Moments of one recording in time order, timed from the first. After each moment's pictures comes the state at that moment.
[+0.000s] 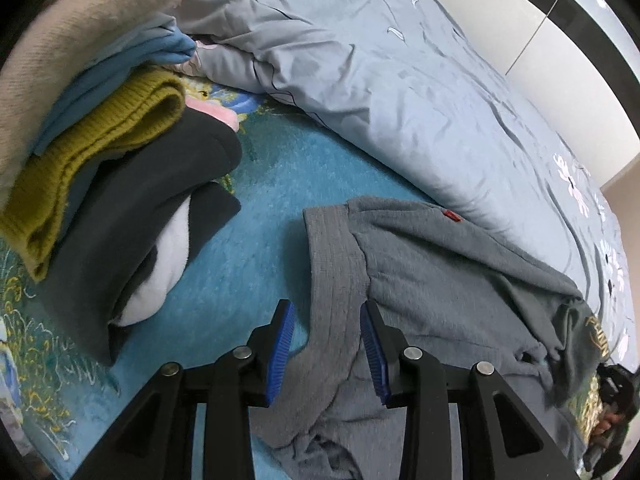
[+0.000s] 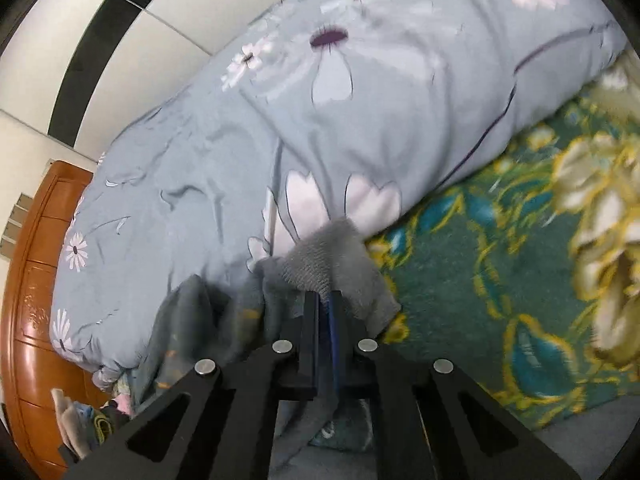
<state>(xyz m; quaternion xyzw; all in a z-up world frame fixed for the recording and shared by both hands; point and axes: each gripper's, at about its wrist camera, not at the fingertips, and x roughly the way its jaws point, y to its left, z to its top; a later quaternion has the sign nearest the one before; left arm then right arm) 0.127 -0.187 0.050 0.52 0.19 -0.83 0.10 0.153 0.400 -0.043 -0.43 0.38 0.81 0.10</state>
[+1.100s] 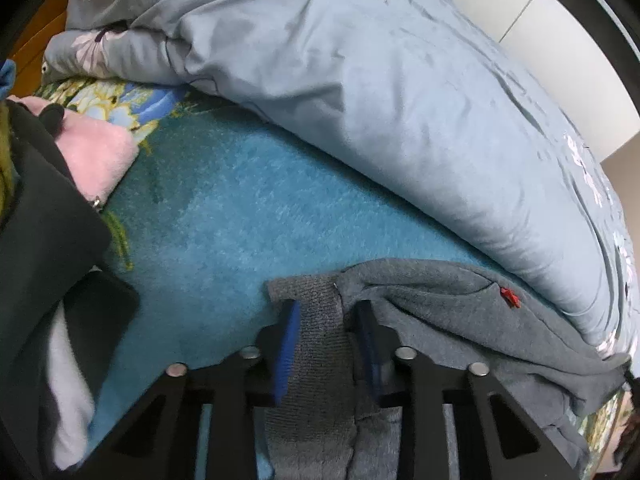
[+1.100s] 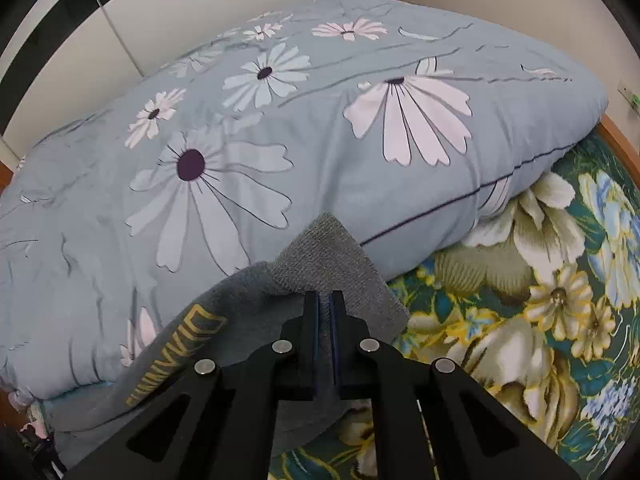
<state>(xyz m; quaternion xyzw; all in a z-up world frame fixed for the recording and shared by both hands) 0.009 -0.191 -0.009 0.54 0.19 -0.82 0.05 0.156 0.523 -0.012 -0.47 0.25 0.81 0.24</state>
